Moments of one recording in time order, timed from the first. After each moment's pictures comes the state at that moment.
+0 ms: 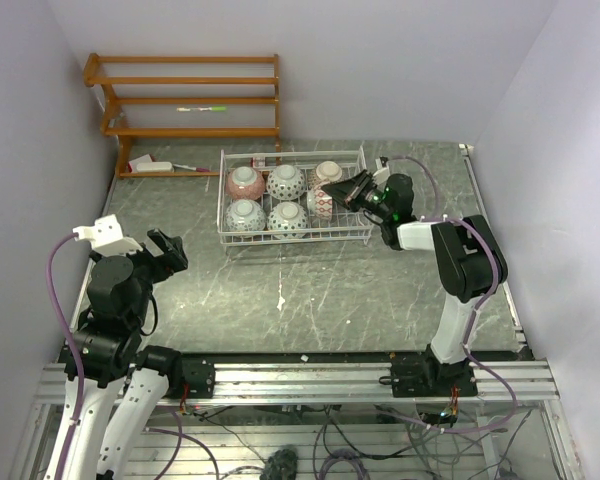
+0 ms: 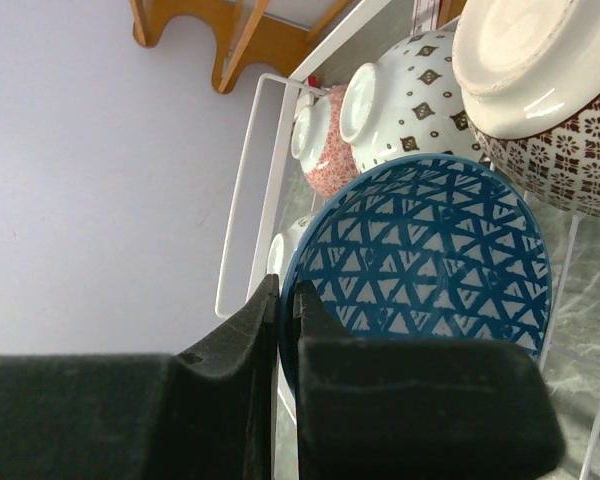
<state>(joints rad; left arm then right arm) -0.22 0.40 0.79 -0.62 -0.30 -0.42 0.26 1.93 0.94 0.90 -0.56 1.14</state>
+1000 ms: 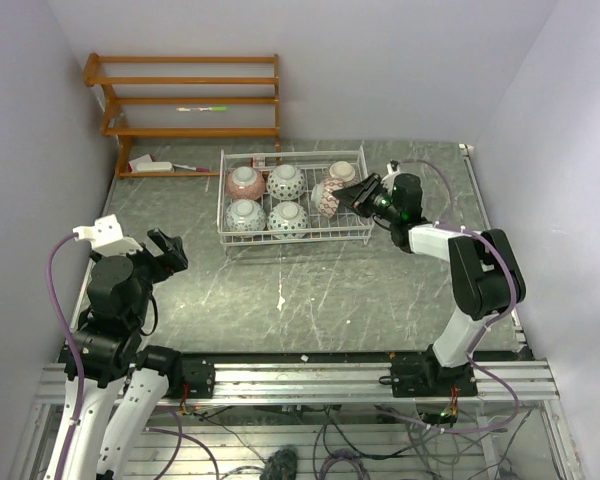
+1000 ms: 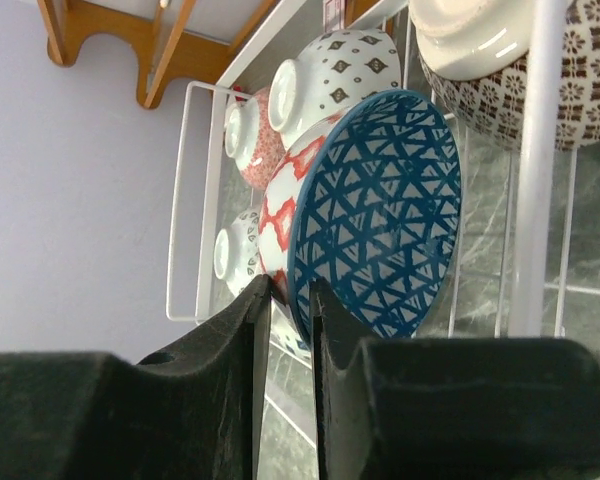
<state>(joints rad) -0.22 0.40 0.79 -0.62 -0.30 -0.42 0.23 1.78 0.90 0.61 -0.47 1.00</state>
